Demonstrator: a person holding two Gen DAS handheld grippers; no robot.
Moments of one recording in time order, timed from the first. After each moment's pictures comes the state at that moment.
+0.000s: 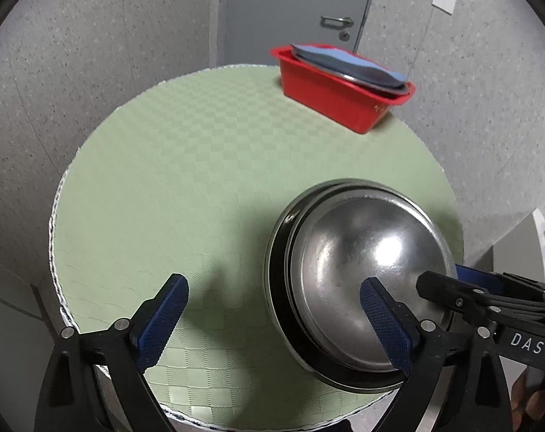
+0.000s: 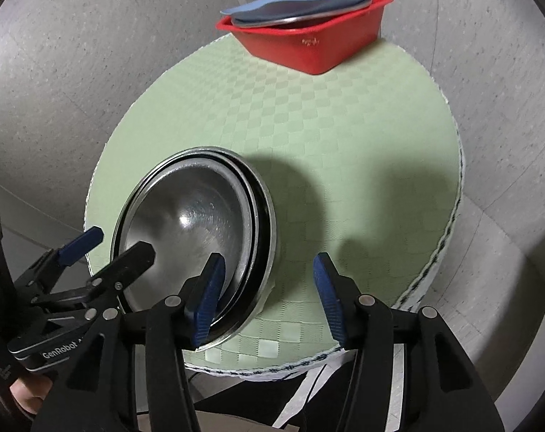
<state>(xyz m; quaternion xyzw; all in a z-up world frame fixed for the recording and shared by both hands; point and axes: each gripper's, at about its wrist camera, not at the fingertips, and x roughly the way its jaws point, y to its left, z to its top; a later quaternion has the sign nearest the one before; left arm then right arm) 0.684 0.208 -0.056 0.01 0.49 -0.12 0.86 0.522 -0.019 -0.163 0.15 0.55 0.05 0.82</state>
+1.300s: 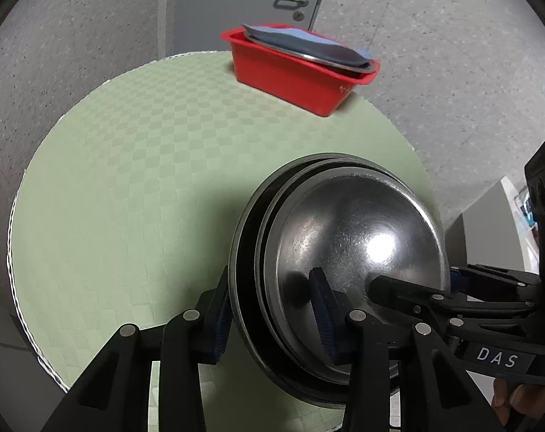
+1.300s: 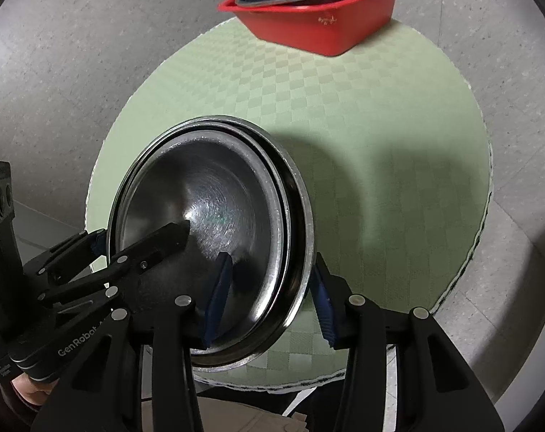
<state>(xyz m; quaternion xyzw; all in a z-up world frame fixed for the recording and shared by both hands) 0.726 0.200 -0.077 0.02 0.51 -0.22 0.83 0.537 -0.003 -0.173 0.17 0.57 0.05 0.81</state>
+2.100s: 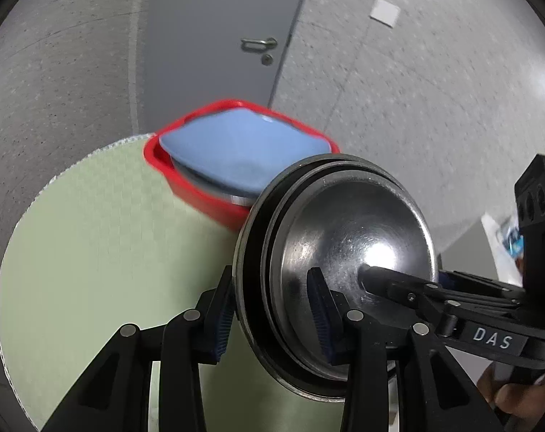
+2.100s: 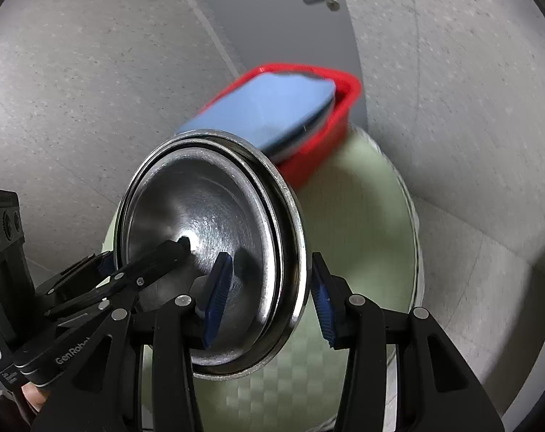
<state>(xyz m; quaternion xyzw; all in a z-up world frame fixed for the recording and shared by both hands) 0.826 0.111 -0.017 -0.01 0.45 -0.25 0.86 0.629 -0.108 -0.102 0.20 0.49 0.02 0.85</state>
